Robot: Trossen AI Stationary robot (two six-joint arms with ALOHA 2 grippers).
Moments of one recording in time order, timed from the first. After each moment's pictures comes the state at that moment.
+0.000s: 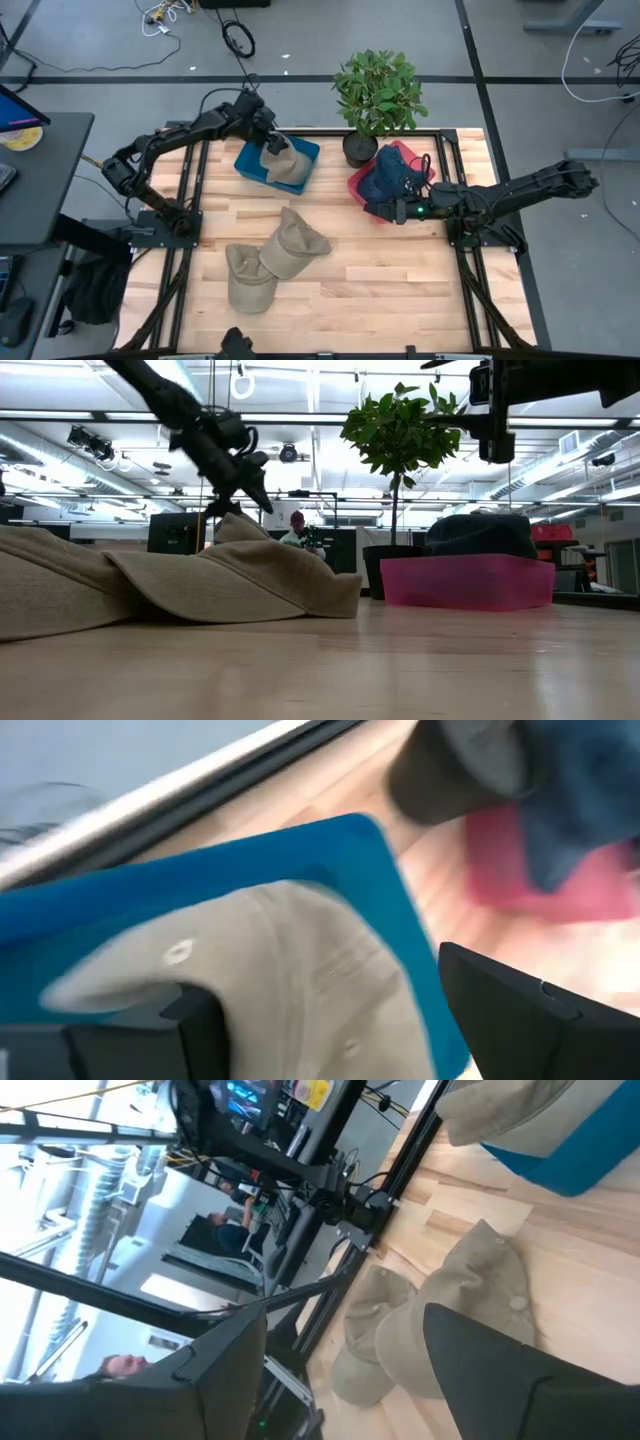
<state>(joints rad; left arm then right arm) 0.79 1.54 1.09 -0.41 0.31 -0.22 0.16 0.92 0.50 0.30 0.22 1.11</state>
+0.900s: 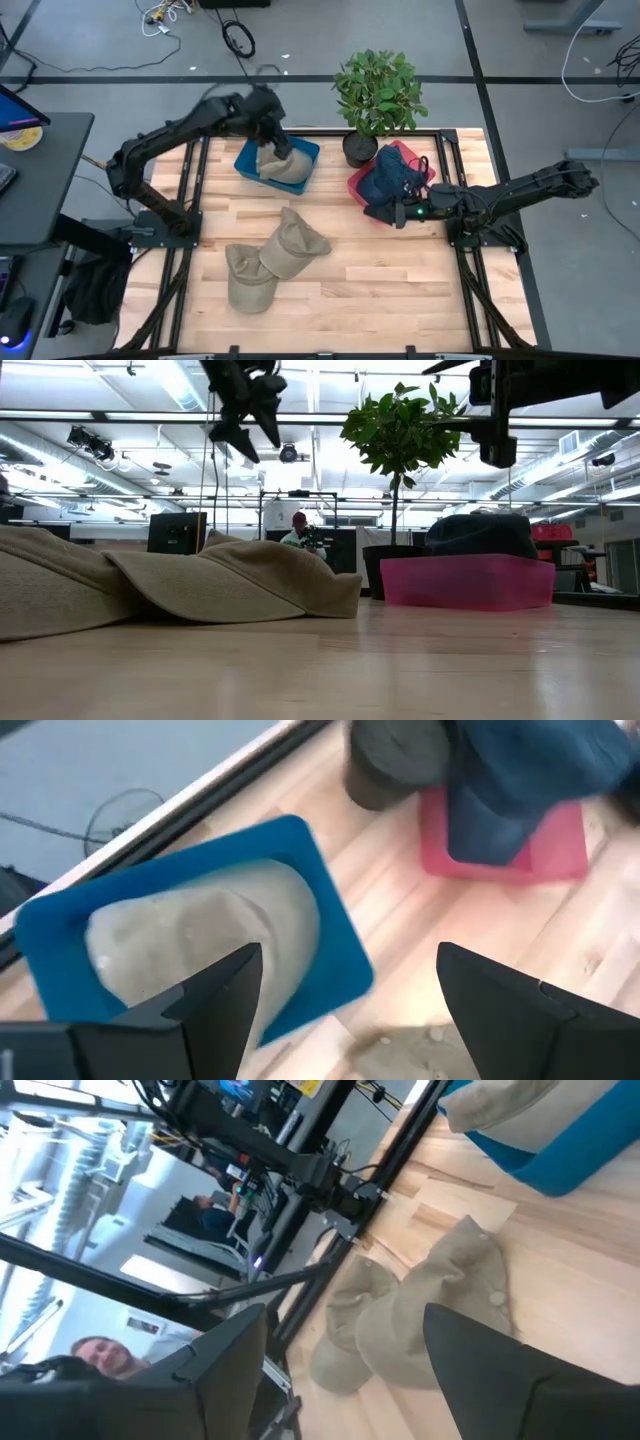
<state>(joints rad) 0.49 1.54 1.60 -1.00 0.00 -0.34 0.17 0.92 0.50 0.27 0.21 1.05</state>
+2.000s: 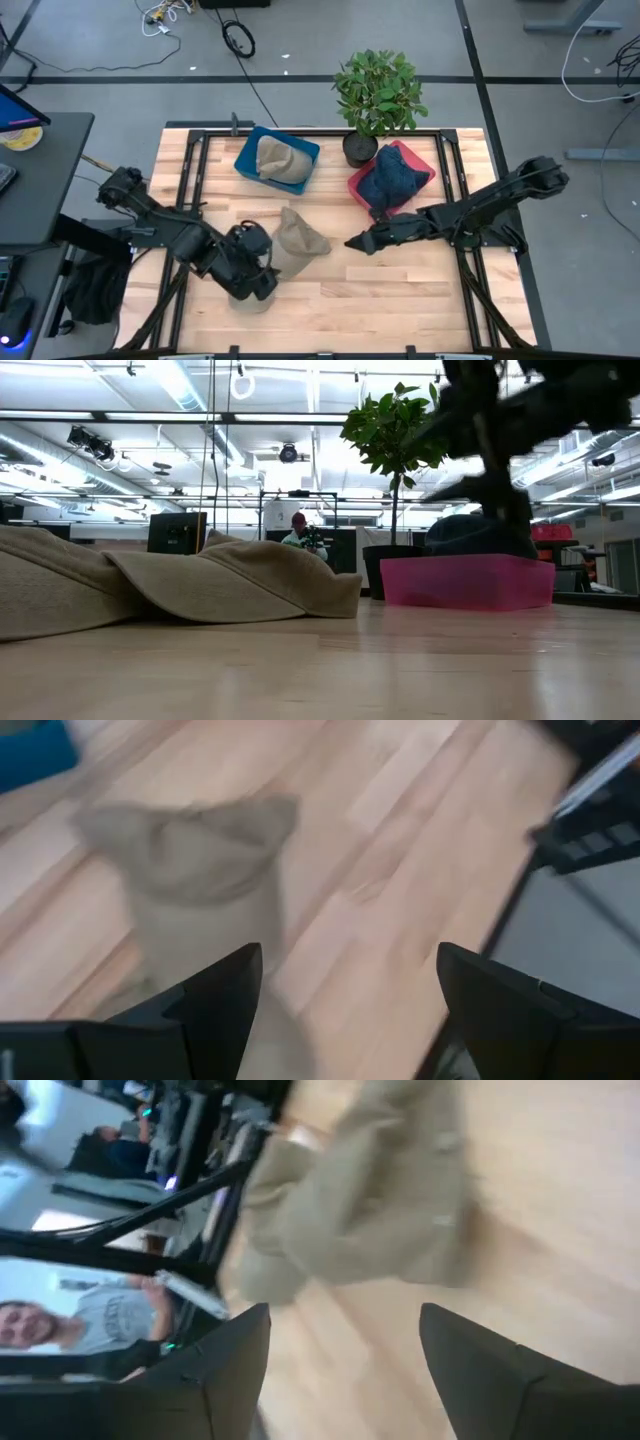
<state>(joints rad) -0.60 1.54 1.60 -1.14 -0.44 -1.22 0.29 1.34 0.56 0.32 0.19 1.26</state>
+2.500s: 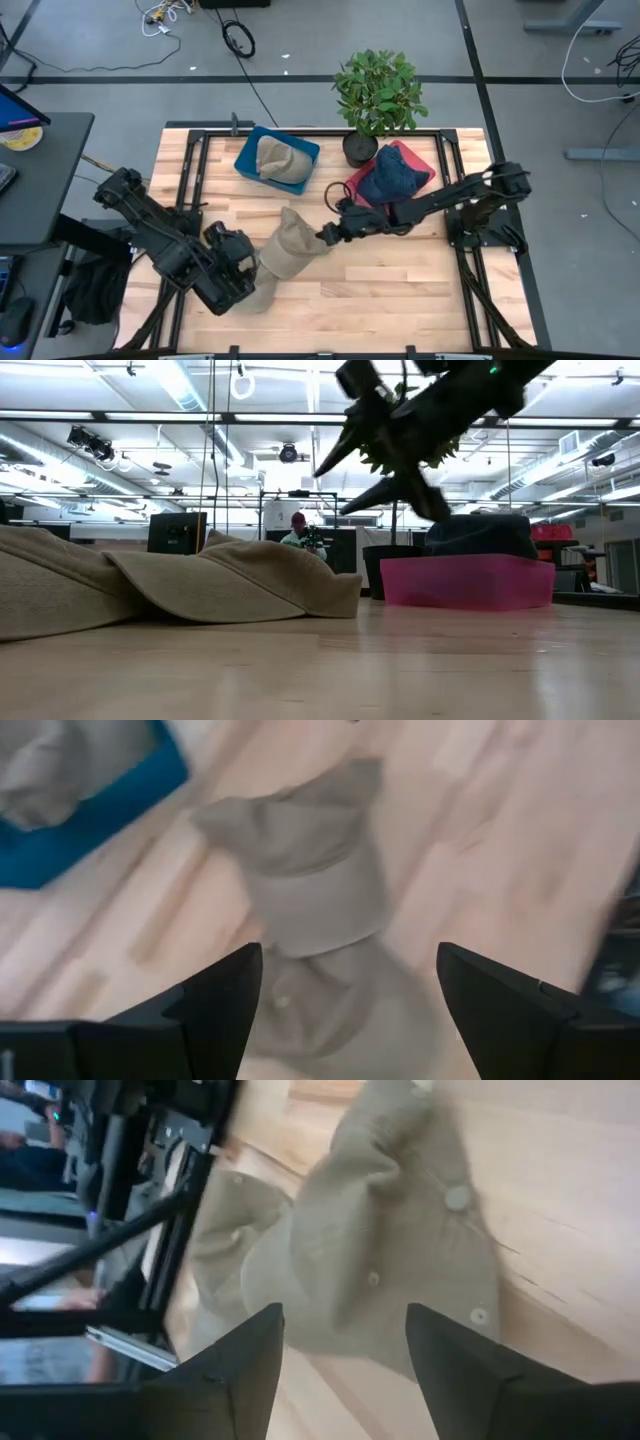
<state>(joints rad) -0.74 1.54 1.60 -1.42 -0.54 -1.21 0.16 1.67 0.95 0.09 0.12 1.25</state>
